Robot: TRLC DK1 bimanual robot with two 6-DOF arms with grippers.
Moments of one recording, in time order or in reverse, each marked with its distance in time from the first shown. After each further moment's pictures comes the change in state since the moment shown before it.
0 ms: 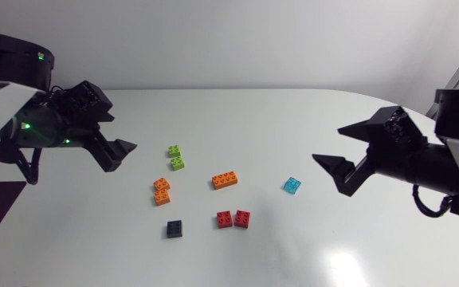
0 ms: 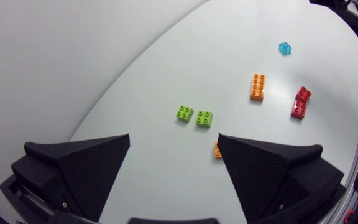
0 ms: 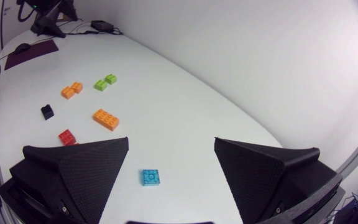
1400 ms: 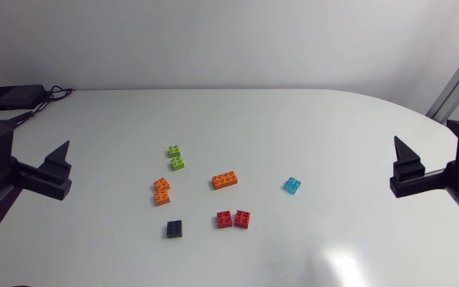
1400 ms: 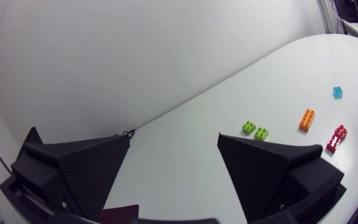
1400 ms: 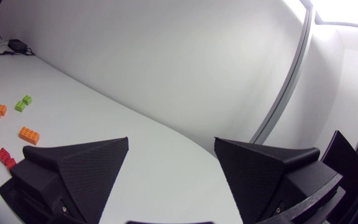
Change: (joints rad) left arm -0.093 -0.702 -0.397 0.163 -0.469 -0.233; right arm -0.058 -0.543 -0.227 0.080 0.476 0.067
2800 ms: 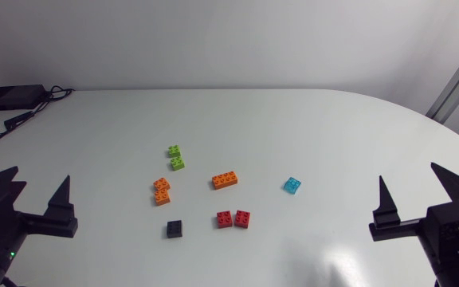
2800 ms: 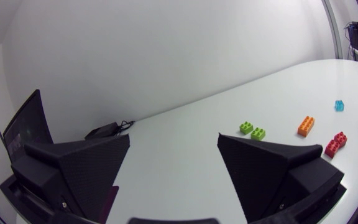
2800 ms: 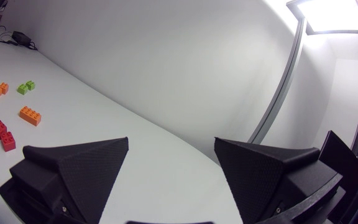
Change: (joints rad) left arm -0.032 -0.404 -0.334 0.056 -0.068 -0.140; right arm 0.143 -0.433 -0.346 0.025 0.134 -0.071
